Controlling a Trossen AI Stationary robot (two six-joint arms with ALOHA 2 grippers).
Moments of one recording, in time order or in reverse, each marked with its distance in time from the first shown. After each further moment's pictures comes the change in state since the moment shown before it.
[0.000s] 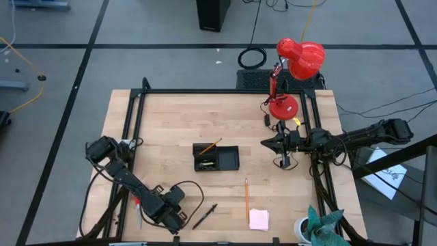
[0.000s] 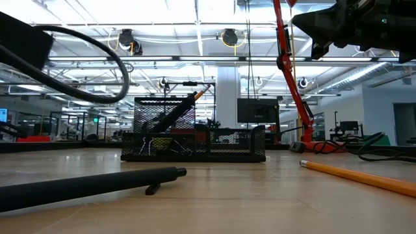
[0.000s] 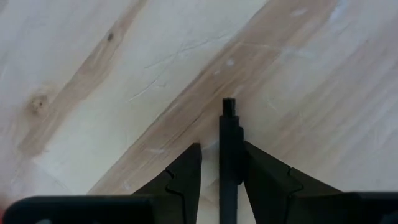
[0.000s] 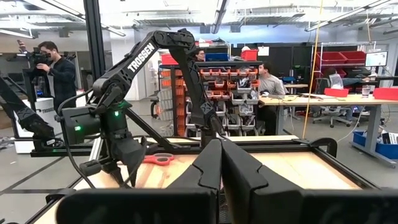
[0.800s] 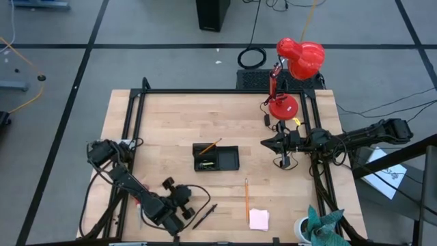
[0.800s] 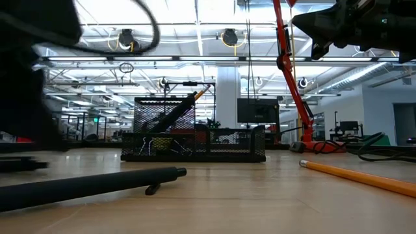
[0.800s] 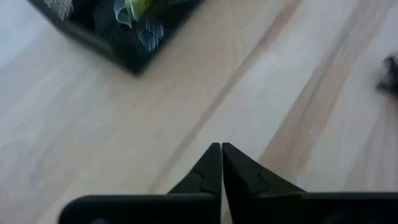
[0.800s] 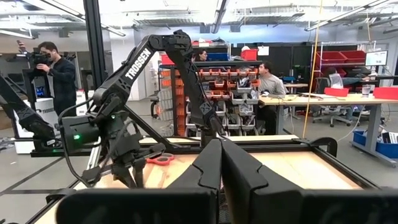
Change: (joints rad) left arm -0.033 0.013 -0.036 0.102 -0.589 0.154; right arm 0.000 0.000 0.000 0.000 0.000 0.003
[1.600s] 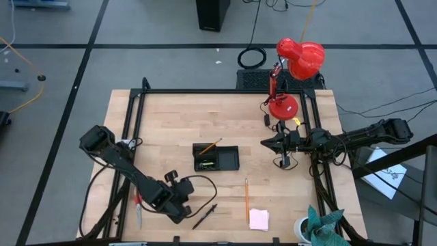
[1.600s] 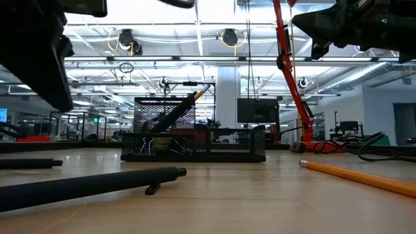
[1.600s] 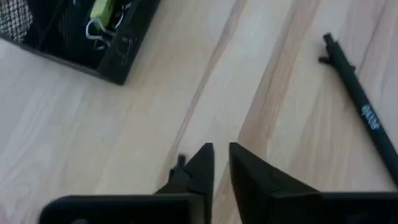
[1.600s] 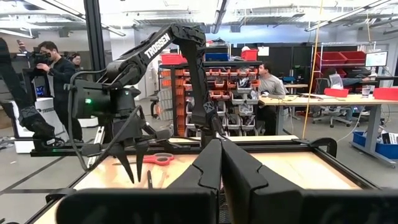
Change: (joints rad) left arm 0.118 -0.198 0.005 -0.022 0.283 0.352; right arm 0.000 0.000 0.000 0.000 0.000 -0.003
